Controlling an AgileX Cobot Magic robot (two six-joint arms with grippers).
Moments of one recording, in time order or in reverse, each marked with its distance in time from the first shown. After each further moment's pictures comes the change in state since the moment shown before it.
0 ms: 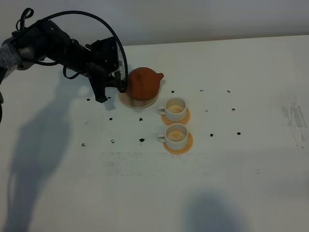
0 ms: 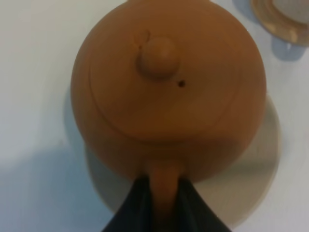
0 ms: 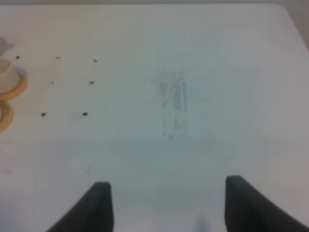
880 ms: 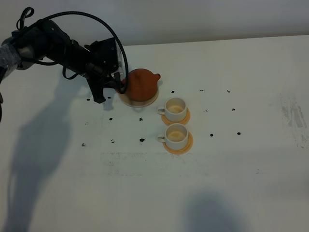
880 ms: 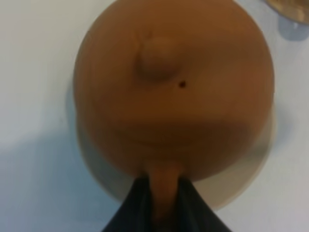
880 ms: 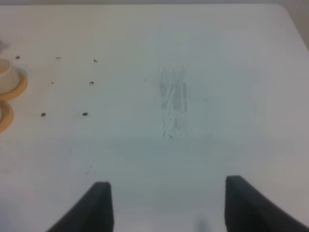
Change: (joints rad) left arm -0.001 -0.001 0.000 0.063 -0.012 -0.049; right arm 0.000 0.000 0.000 0.000 0.000 0.000
